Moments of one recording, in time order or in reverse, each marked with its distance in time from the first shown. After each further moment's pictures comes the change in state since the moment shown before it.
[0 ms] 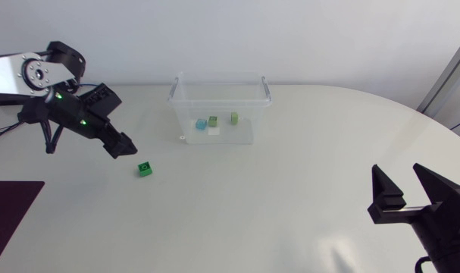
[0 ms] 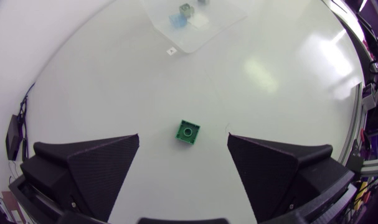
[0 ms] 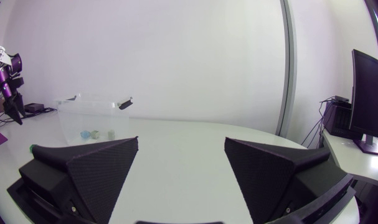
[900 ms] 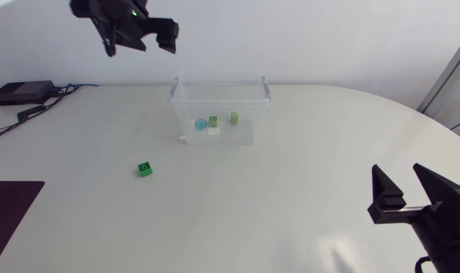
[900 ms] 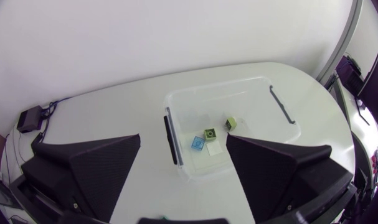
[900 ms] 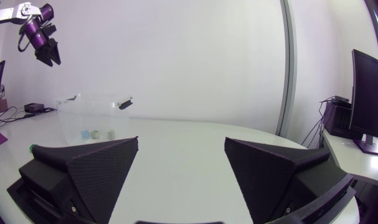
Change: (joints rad) left arm -0.249 0.280 0.869 -0.173 -0.245 -0.682; right arm 0.000 0.000 0.000 0.000 0.000 0.000
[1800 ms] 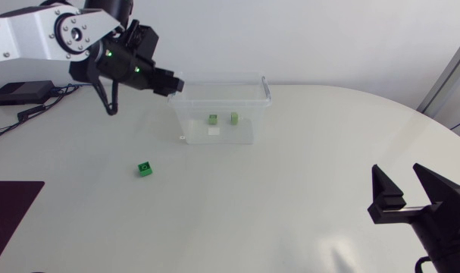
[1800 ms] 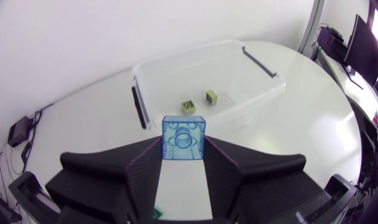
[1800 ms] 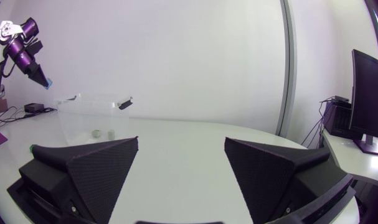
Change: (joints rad) left arm -0.063 -0.262 -0.628 0.391 0.047 0.099; right arm 0.000 0.000 0.000 0.000 0.000 0.000
